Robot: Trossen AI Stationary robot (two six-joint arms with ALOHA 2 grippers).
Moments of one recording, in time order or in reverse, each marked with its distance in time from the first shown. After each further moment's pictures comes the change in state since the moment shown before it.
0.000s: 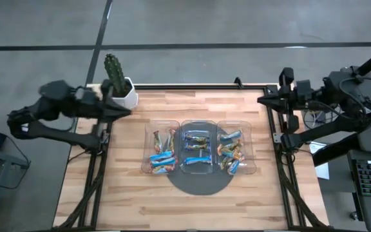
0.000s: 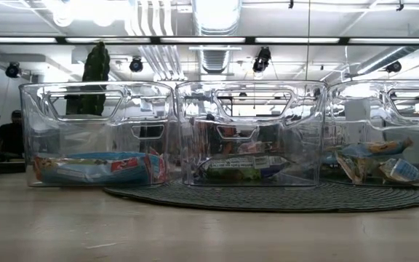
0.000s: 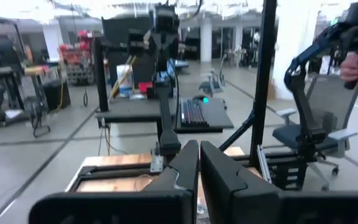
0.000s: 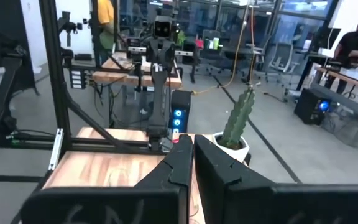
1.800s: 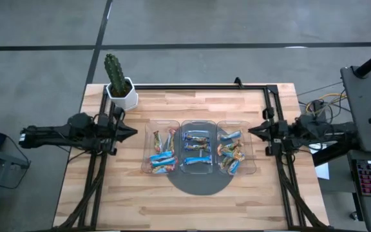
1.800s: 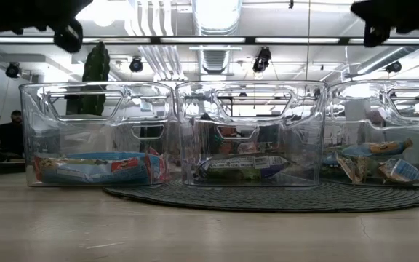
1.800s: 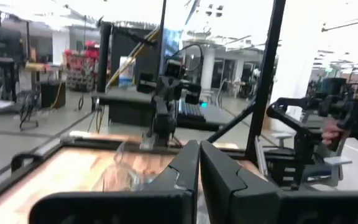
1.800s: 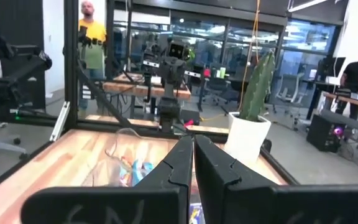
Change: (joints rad) left arm 0.000 -0.410 -0.915 0.547 -0.021 -0.149; right arm 0.000 -0.755 -1.239 0.661 -0.052 -0.037
